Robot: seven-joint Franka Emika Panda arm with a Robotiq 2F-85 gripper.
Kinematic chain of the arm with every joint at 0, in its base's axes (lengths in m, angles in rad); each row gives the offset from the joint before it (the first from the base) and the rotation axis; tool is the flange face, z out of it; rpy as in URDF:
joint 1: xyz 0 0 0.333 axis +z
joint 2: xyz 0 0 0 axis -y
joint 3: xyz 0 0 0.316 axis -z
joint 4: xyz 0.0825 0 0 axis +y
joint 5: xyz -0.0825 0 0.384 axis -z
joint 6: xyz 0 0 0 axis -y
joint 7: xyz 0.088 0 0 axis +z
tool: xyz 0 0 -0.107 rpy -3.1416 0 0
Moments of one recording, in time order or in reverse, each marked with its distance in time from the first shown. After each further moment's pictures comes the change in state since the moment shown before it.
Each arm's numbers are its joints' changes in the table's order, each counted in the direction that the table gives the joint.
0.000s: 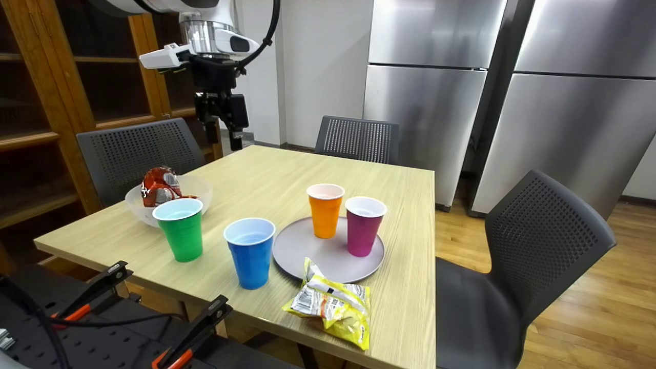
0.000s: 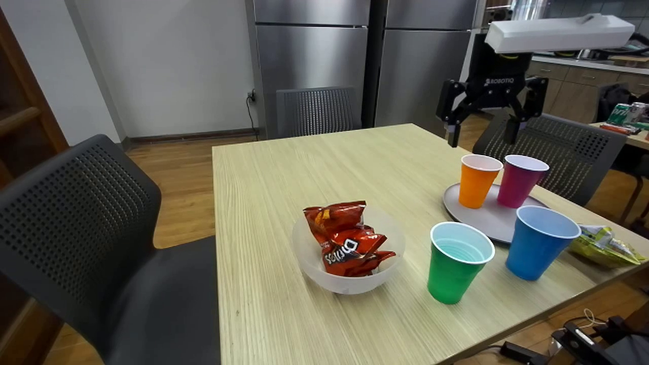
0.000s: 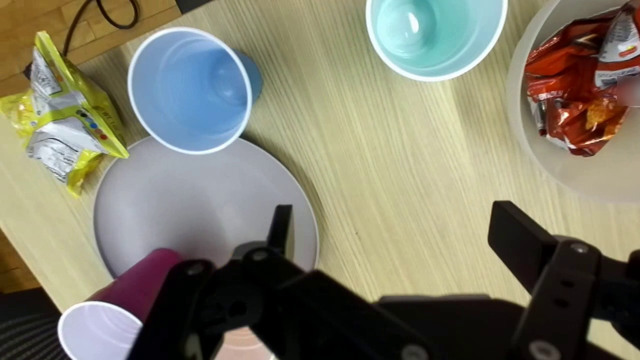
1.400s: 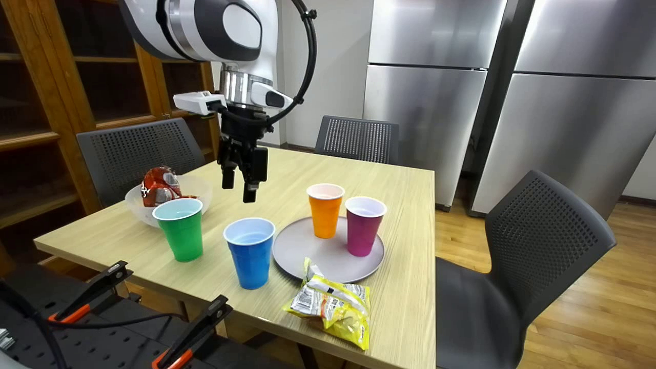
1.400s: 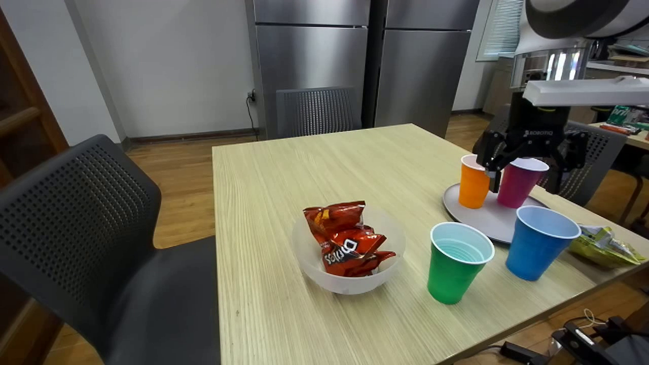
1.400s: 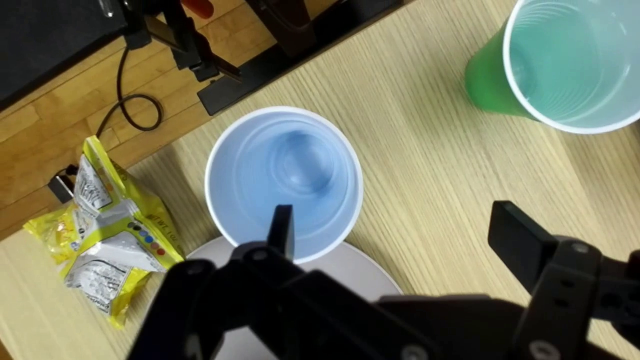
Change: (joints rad) arm -0.090 -0.130 0.093 0.057 -0.114 0.010 0.143
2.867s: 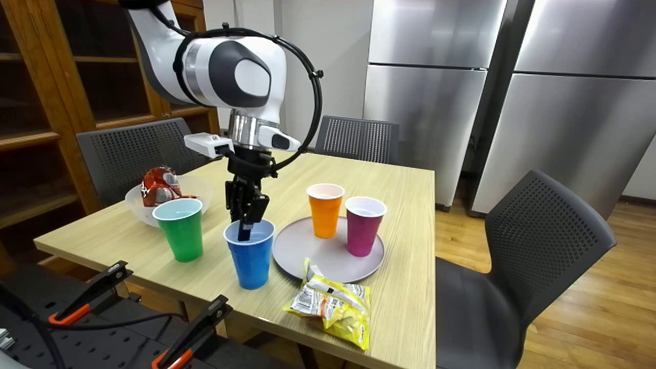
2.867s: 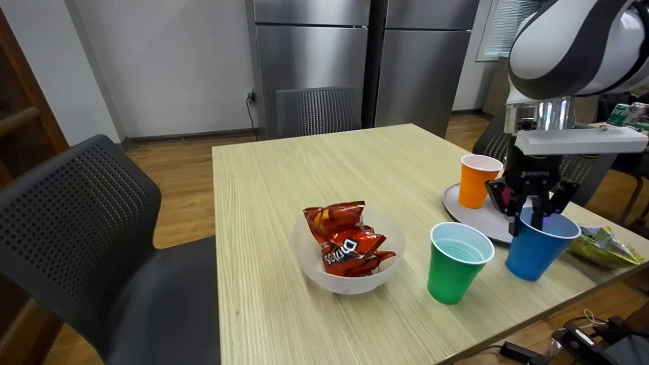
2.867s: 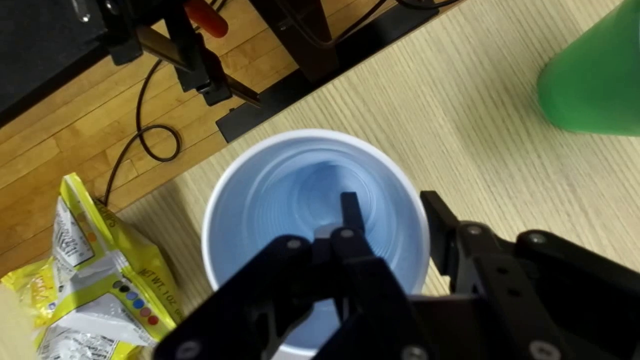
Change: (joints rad) arm -0.001 -0.183 0.026 -0.015 0.000 0.085 0.000
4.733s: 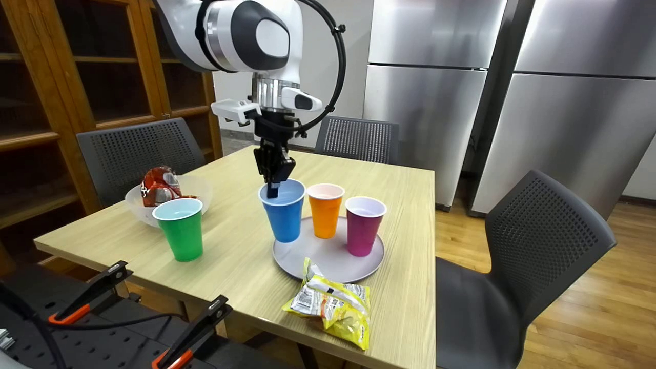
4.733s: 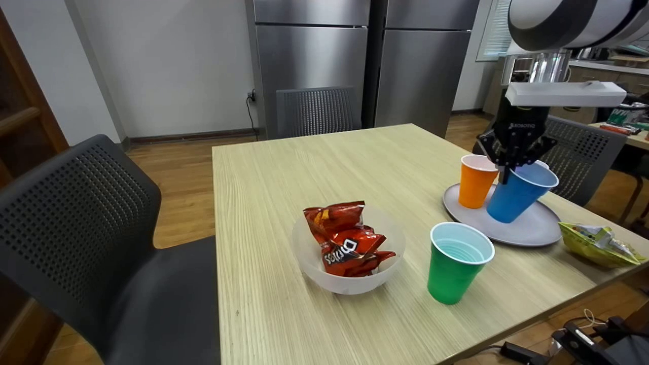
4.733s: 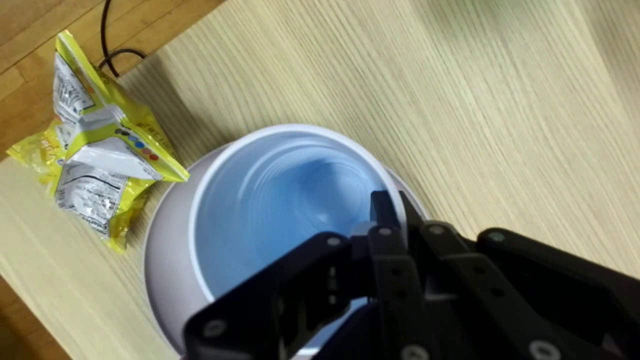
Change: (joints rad) arm -0.001 0.064 0.038 -0.114 0.016 -0.004 -0.001
